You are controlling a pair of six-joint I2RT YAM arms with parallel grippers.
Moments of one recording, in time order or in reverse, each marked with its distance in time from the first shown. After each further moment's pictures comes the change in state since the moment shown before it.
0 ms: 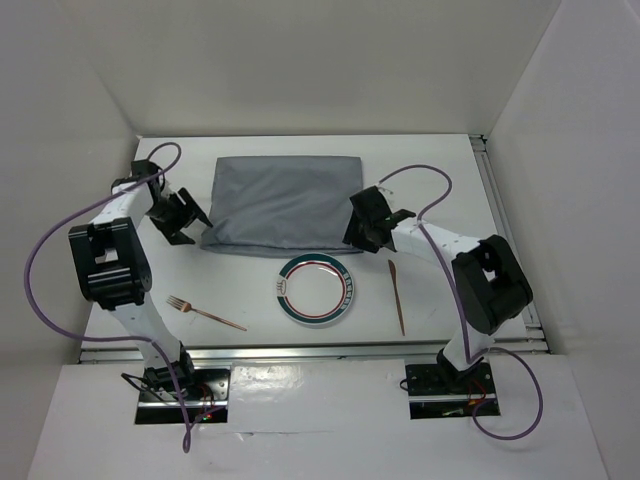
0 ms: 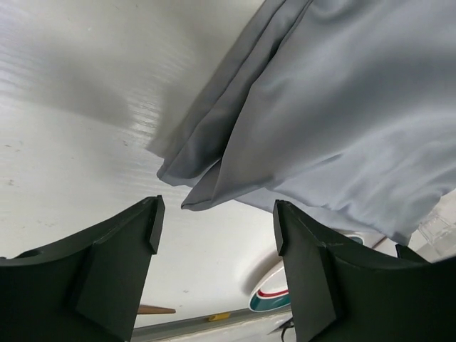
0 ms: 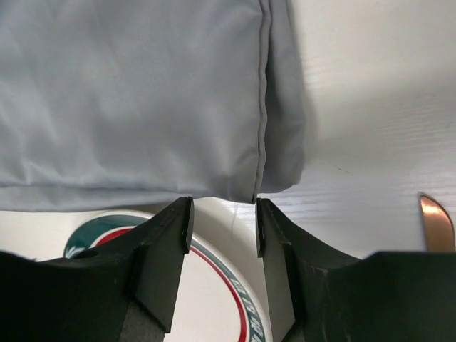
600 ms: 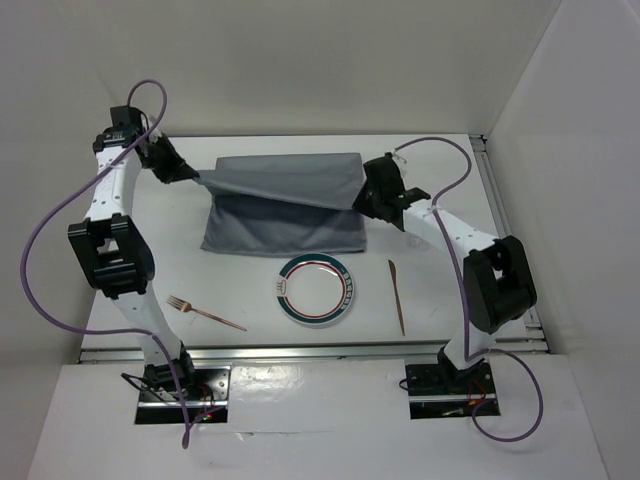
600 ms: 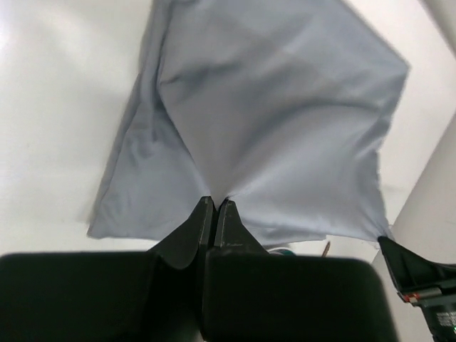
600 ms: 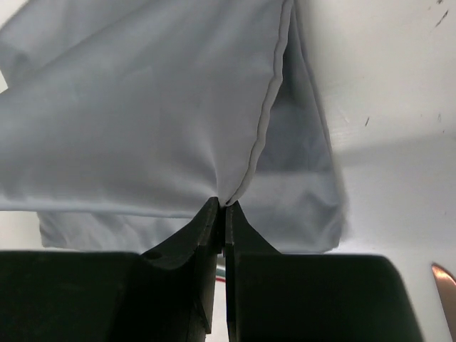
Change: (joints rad) left arm -0.011 0.108 0.544 -0.094 0.097 0.024; right arm -0.094 0.000 0.179 0.030 0.000 0.012
